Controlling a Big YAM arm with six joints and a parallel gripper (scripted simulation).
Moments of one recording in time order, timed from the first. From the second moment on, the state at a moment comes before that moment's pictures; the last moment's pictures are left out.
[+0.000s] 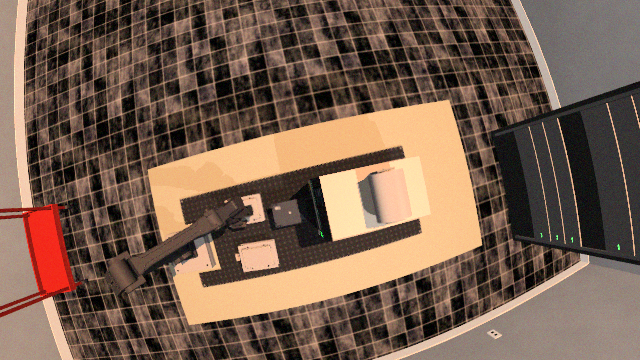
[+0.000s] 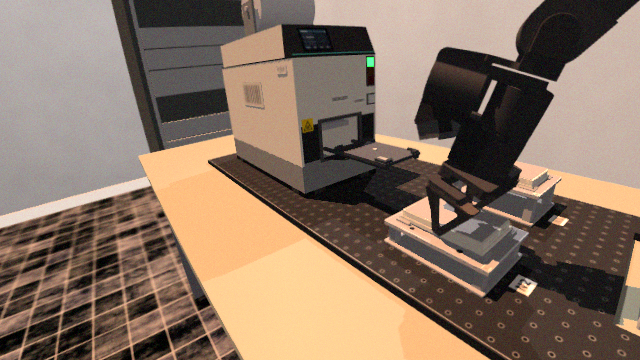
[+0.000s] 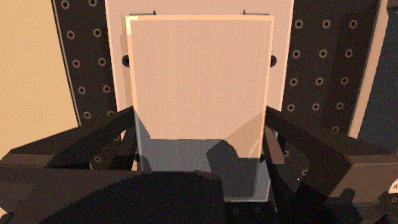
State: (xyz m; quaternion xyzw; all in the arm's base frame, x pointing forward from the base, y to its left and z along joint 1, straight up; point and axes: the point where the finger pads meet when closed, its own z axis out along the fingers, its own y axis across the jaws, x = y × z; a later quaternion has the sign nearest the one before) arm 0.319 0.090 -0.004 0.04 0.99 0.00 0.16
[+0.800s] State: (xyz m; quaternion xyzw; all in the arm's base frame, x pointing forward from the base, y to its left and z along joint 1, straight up) arm 0.318 0.091 -0.004 0.04 0.99 0.00 0.16
